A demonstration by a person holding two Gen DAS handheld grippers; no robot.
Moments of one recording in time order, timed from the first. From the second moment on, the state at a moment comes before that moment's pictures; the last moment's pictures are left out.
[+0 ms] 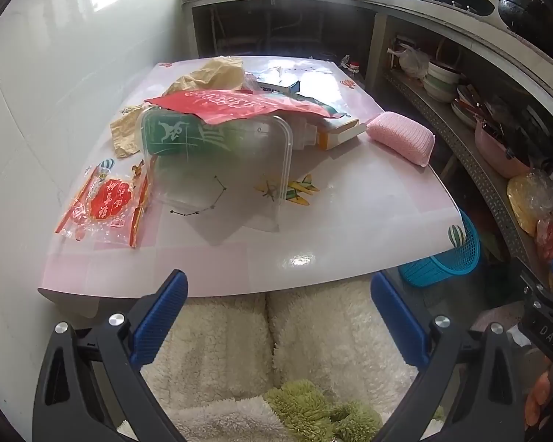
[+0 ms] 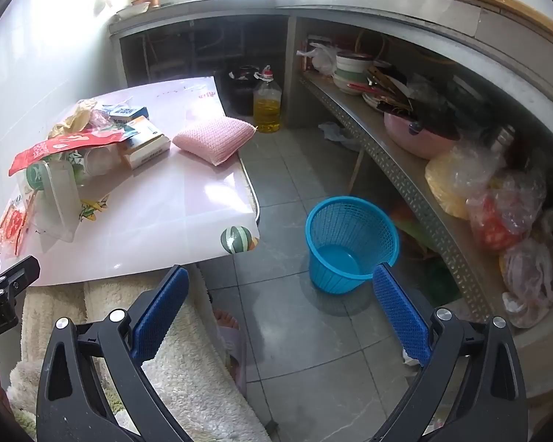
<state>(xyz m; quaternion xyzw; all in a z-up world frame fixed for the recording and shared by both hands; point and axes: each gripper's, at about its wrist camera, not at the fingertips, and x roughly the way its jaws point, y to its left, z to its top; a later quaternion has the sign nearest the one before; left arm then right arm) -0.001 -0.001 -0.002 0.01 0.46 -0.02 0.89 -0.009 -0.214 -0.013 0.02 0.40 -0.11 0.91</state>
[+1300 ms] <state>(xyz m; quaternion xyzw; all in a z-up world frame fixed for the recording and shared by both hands) -0.002 0.002 -0.005 0.01 0.46 -0.01 0.89 -0.009 -0.213 -0.016 0.02 0.40 -0.11 0.91</state>
